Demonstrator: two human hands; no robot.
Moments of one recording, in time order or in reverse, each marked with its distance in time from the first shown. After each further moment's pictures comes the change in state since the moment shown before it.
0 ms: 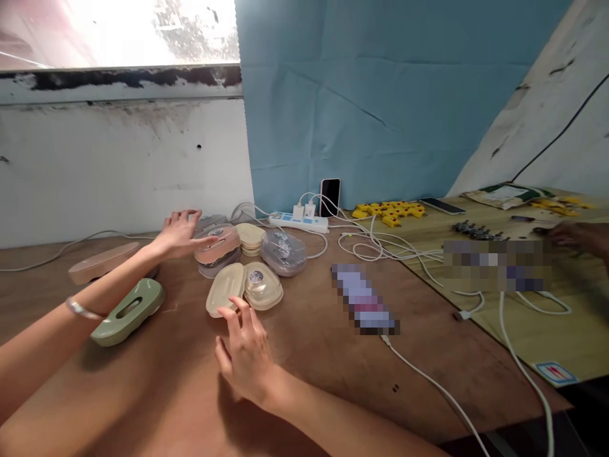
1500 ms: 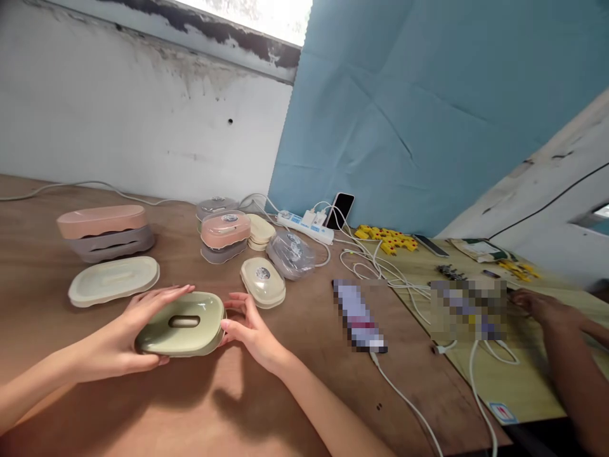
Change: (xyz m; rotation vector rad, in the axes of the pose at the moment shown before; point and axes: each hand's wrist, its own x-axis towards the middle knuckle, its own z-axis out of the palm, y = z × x) left_hand -0.195 -0.017 0.075 -0.796 -0.109 0.301; right_hand 0.022 0.021 0.002 1.118 -0.402 0.685
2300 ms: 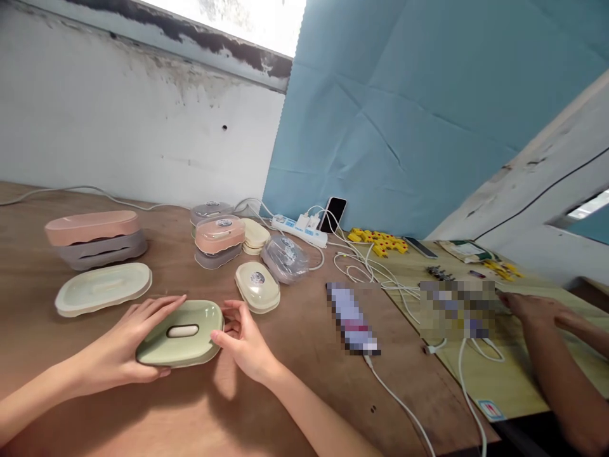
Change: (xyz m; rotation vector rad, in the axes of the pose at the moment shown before) left_hand 0.004 -0.004 0.017 0.091 0.043 -0.035; right_hand 0.000 0.007 0.004 -0.169 0.146 -0.069
